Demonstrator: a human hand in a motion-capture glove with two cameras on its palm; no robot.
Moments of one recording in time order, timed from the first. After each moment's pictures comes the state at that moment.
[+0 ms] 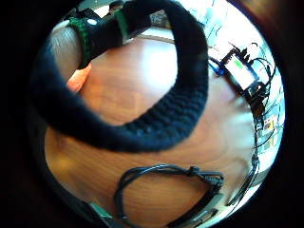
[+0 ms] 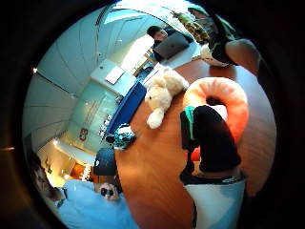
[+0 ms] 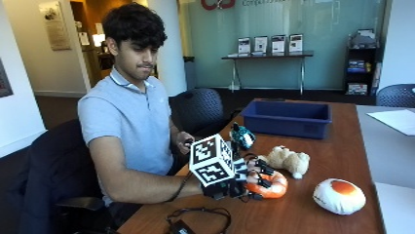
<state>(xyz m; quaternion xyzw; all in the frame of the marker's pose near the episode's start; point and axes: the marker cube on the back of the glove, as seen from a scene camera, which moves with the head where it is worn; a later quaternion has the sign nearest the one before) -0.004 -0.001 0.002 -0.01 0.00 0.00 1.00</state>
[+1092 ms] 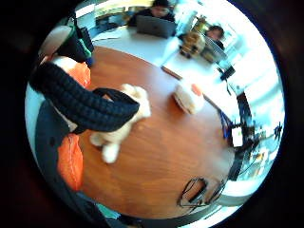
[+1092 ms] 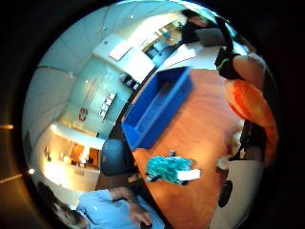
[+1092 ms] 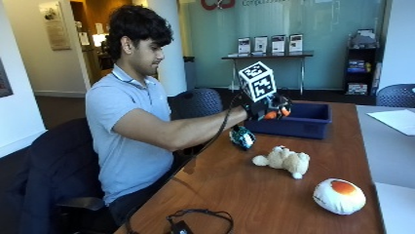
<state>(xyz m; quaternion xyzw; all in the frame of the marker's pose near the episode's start) -0.279 -0.146 0.022 -0.07 0.00 -0.16 0.98</state>
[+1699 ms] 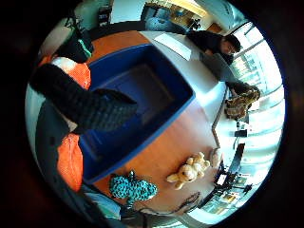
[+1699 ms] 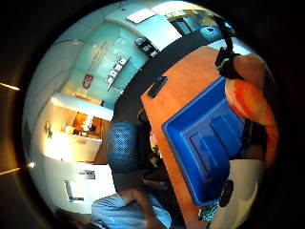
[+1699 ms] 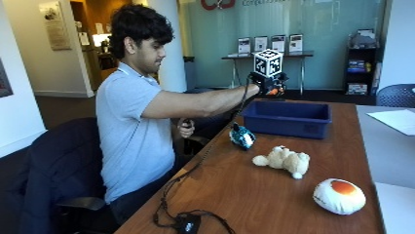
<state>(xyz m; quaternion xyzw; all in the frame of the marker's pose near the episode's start) -0.538 -0.181 0.120 -0.18 -0.02 -0.29 0.94</state>
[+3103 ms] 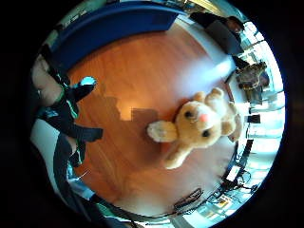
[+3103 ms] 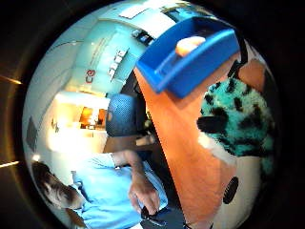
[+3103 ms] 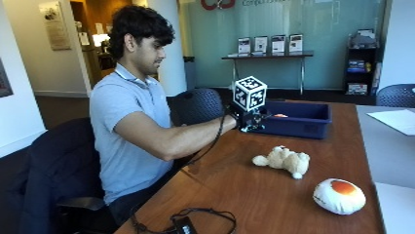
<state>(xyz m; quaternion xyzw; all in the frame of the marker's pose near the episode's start) -0.326 -0.072 0.075 -0.23 -0.05 -0.28 0.93</state>
